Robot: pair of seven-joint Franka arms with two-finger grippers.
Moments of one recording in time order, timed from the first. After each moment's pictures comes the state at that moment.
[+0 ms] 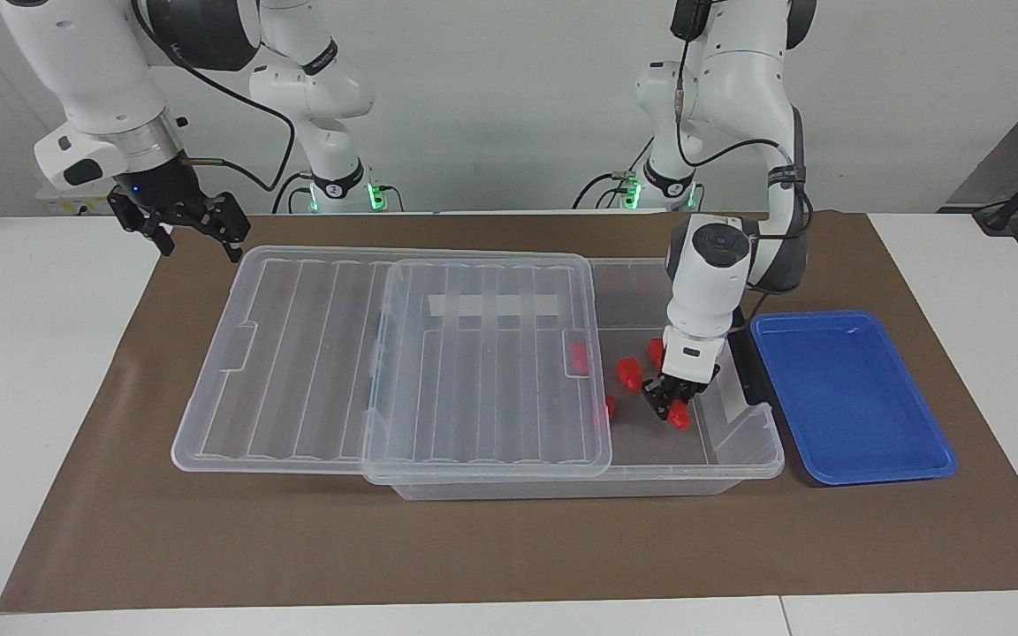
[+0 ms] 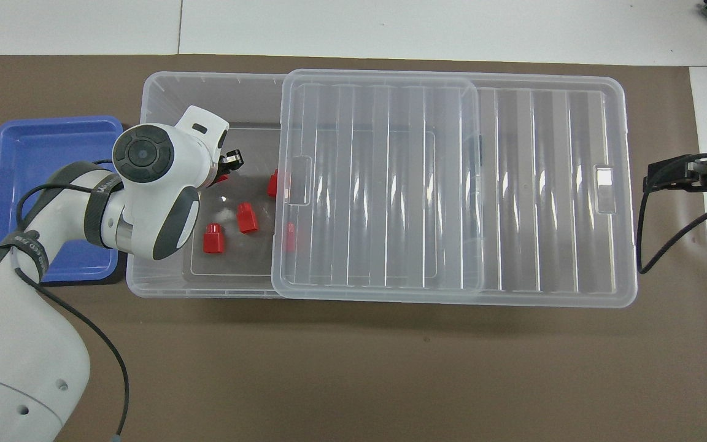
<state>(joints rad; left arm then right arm) -0.35 0.40 0.04 -1.86 0.12 2.46 -0.66 -0.04 -0.01 -0.02 -1.66 -0.03 1.71 0.11</state>
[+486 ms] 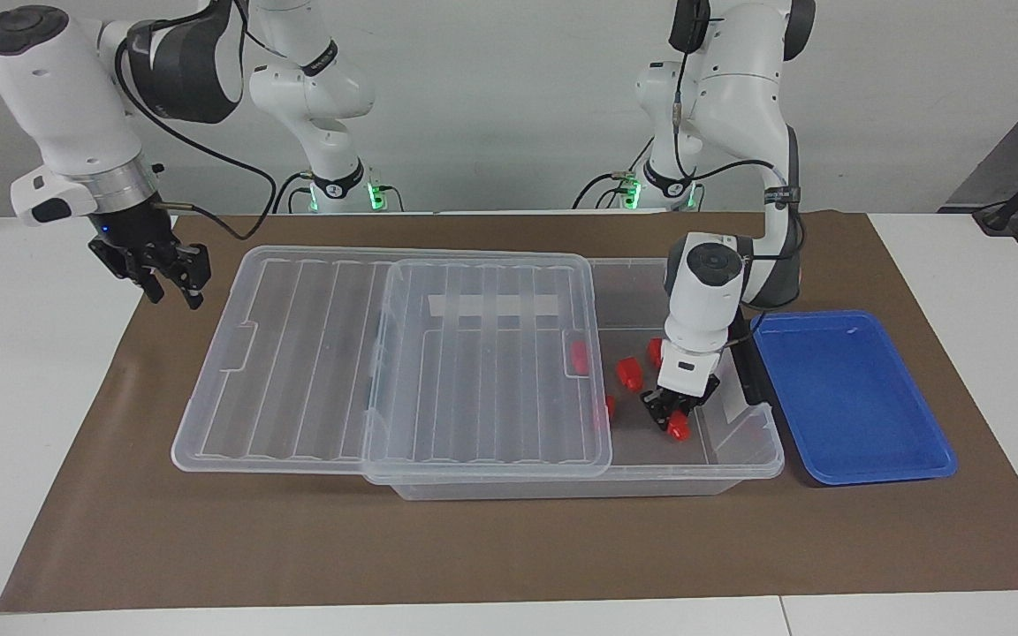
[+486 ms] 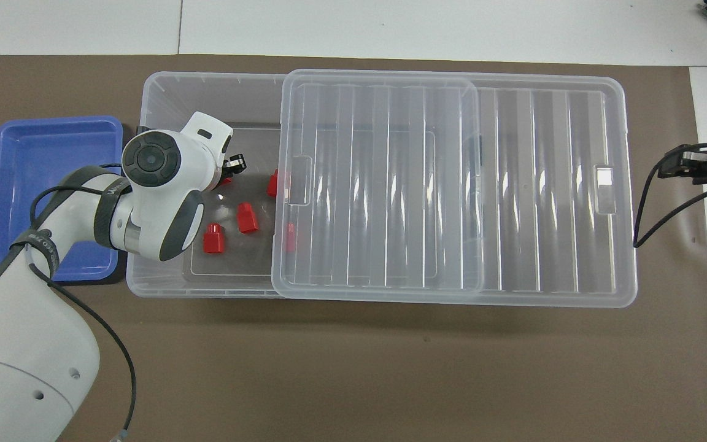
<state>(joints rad) -0.35 0.42 0.04 -1.88 0.12 2.50 -0.66 -0.05 0.02 -0.07 -1.74 -0.03 1.92 0.11</state>
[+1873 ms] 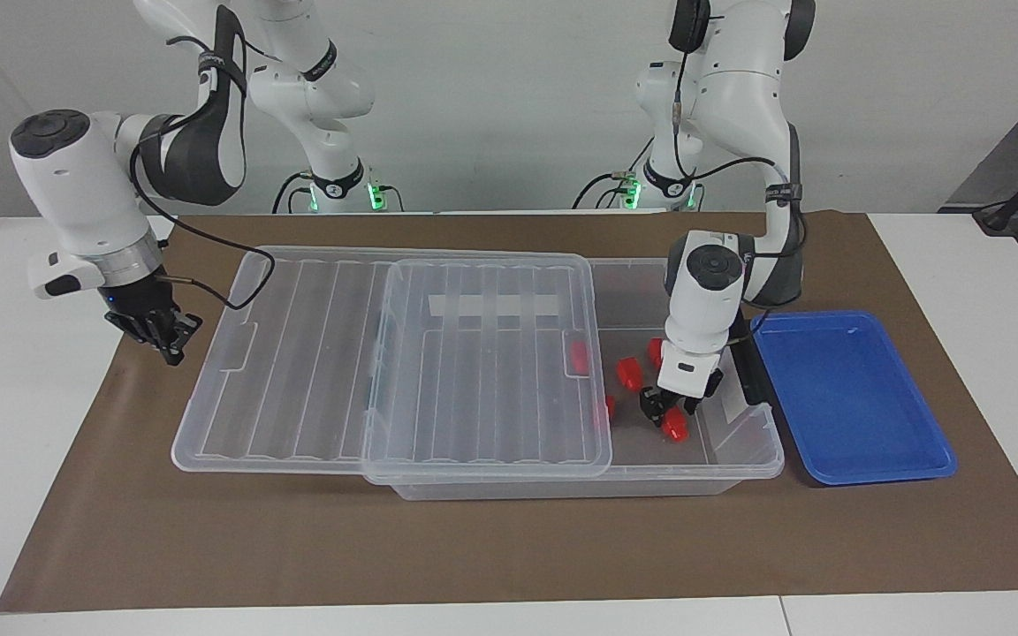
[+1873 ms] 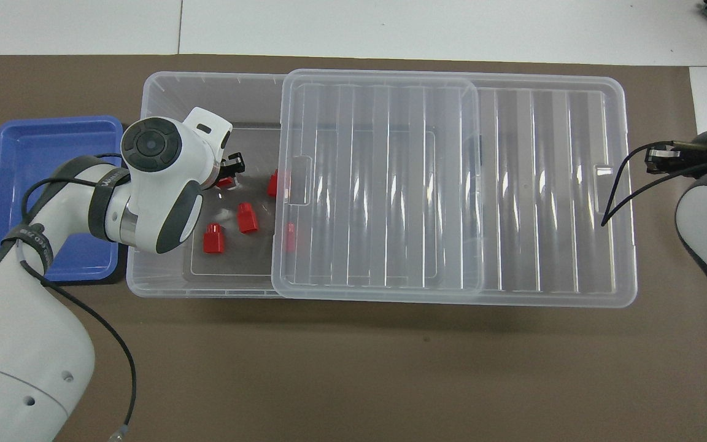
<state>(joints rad) -0.35 0.42 0.04 -1.80 0.12 2.33 -0.66 -0.03 0.12 -0.11 -1.82 -0.03 2.12 0.11</state>
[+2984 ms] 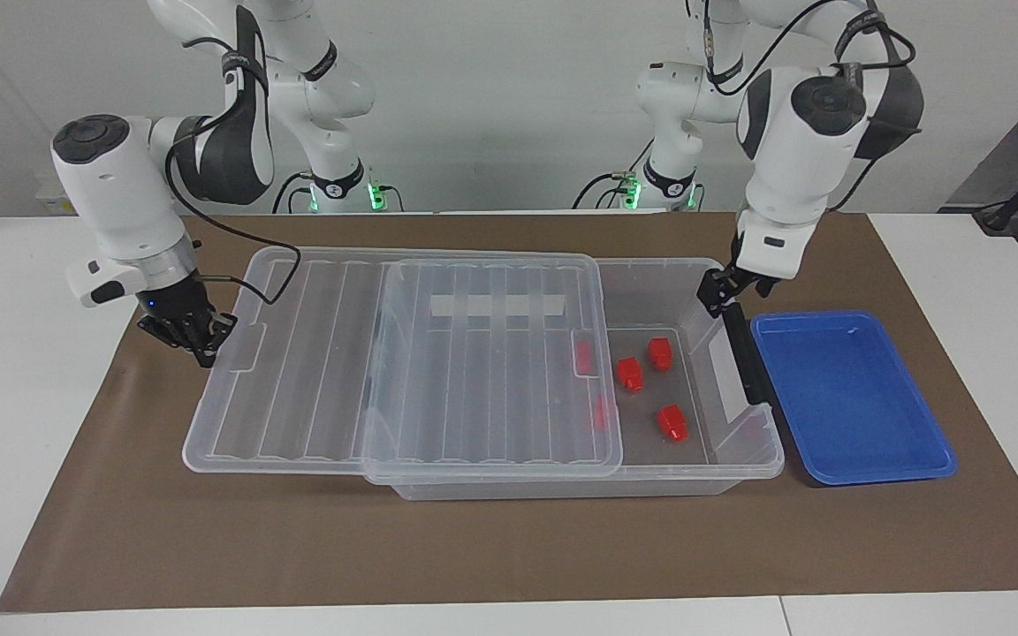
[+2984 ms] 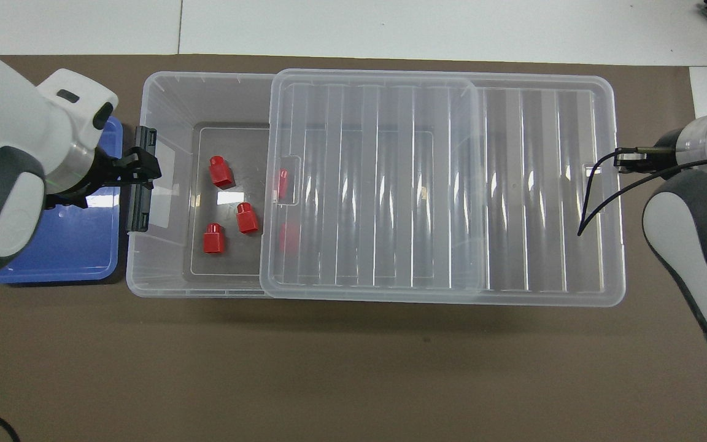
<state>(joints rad) -0.26 0.06 0.06 -1.66 0.09 1.70 -0.45 -0.01 0.12 -0.05 -1.83 -0.03 2.12 0.05</state>
